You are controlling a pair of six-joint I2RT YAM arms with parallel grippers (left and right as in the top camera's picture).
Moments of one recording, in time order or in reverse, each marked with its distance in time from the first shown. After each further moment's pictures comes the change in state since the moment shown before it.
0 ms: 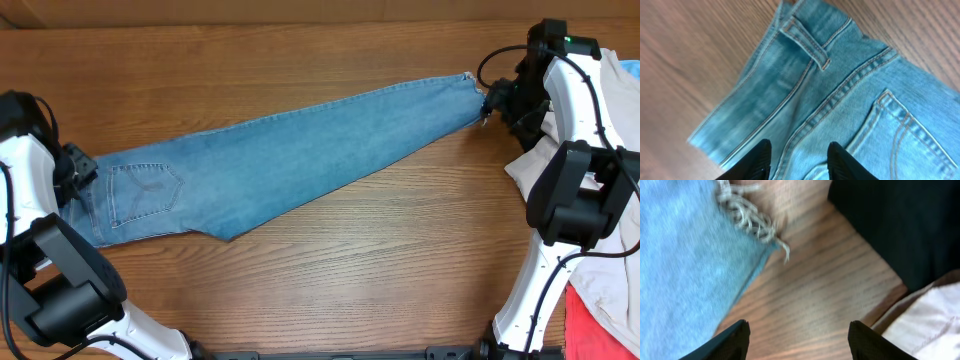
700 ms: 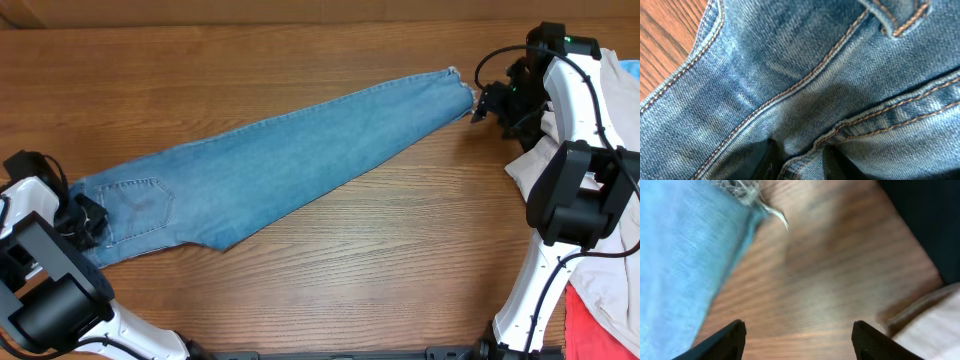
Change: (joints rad) left arm 0.131 0.023 -0.279 0.141 0.026 -0.012; right arm 0.000 0.000 0.000 -0.006 -0.115 -0.082
